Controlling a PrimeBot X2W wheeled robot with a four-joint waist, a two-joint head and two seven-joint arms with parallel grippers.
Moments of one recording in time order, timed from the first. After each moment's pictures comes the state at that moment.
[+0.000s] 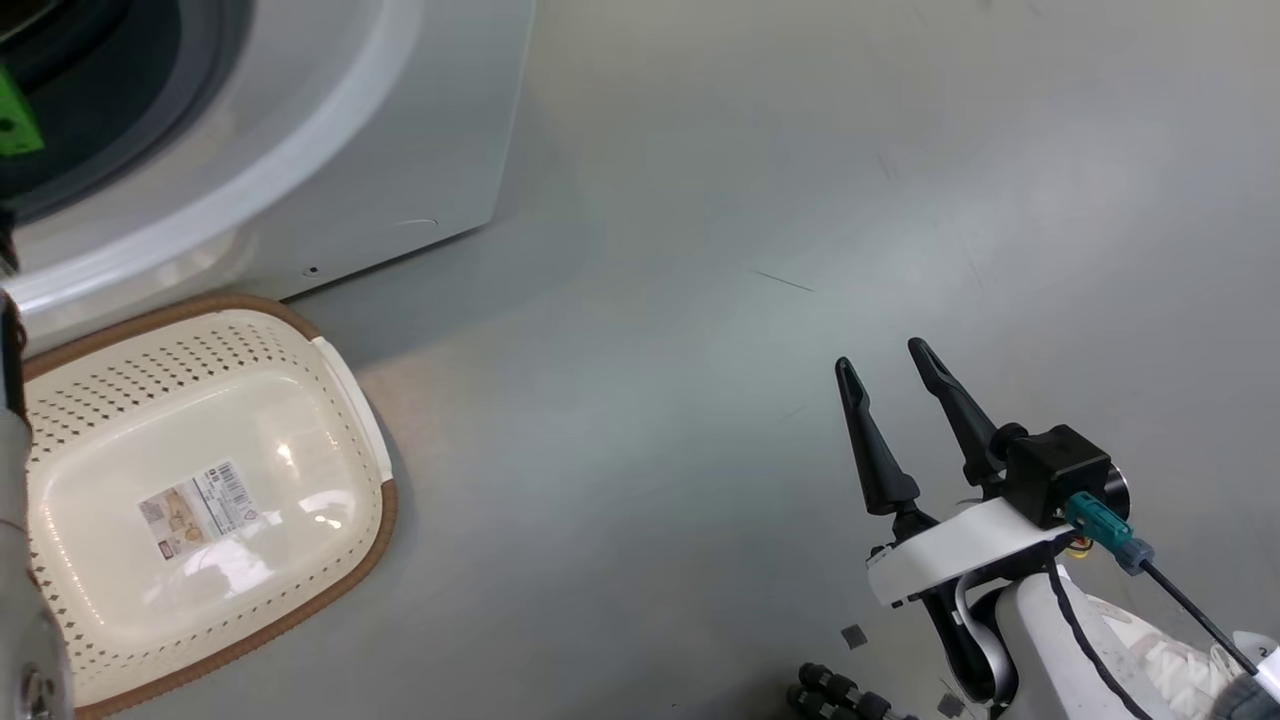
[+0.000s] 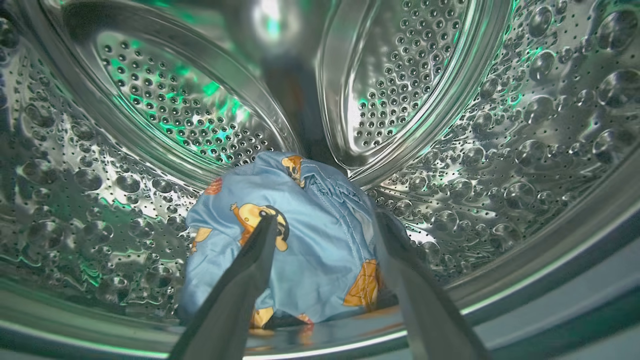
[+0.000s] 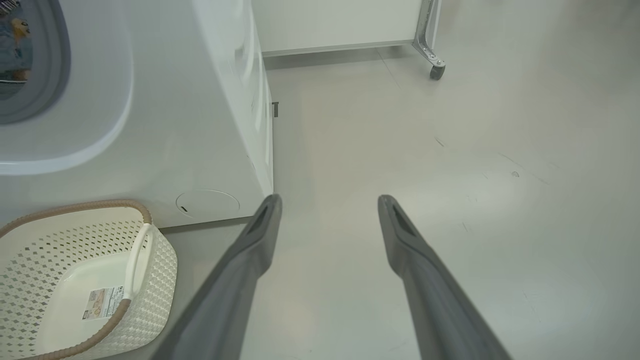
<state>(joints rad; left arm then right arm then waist) -1.08 0.27 0.01 0.94 -0.08 0.12 -0.16 -0.18 -0.05 0.32 0.20 0.26 0.12 -0.26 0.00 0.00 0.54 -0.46</state>
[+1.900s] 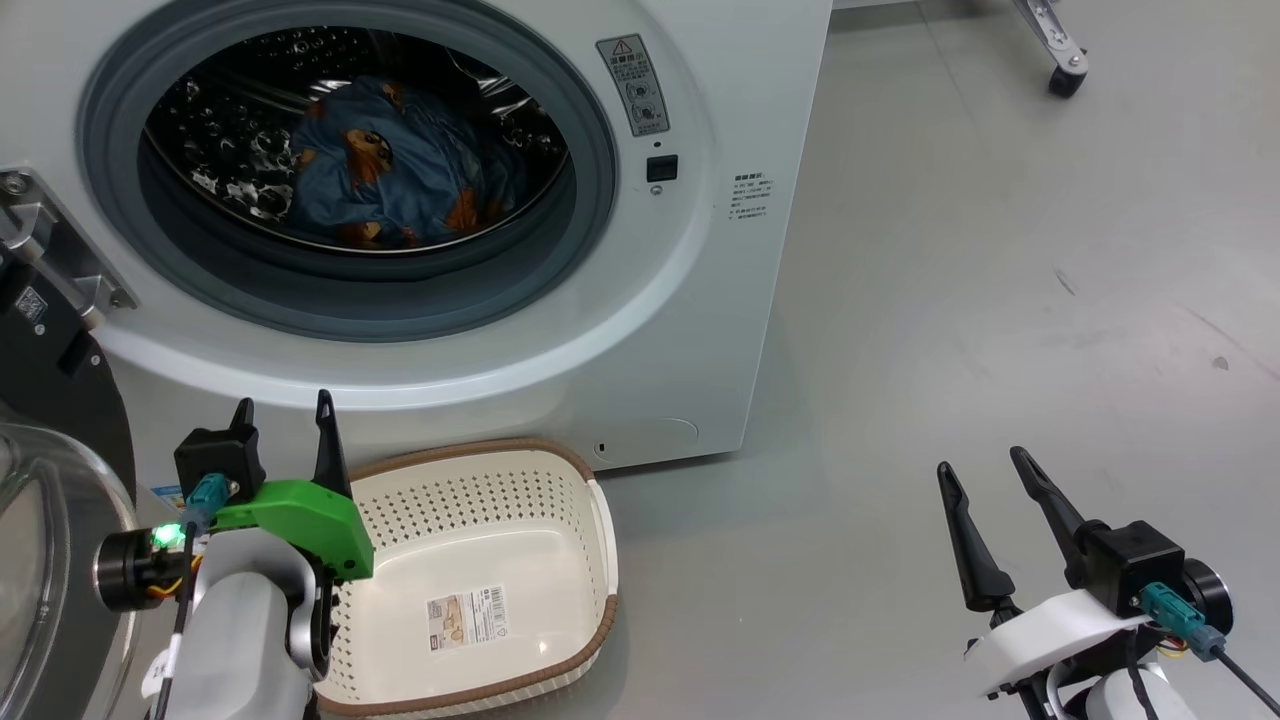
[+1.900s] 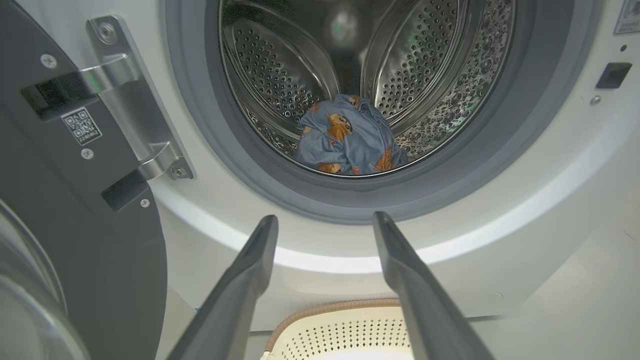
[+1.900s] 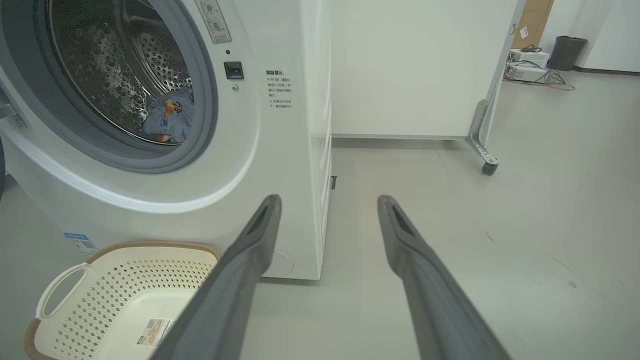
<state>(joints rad) -0.41 0.03 -0.03 0.73 -0.19 0.02 -0.25 -0.01 -0.15 0.22 0.22 0.23 0.12 -0.26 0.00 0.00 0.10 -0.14</state>
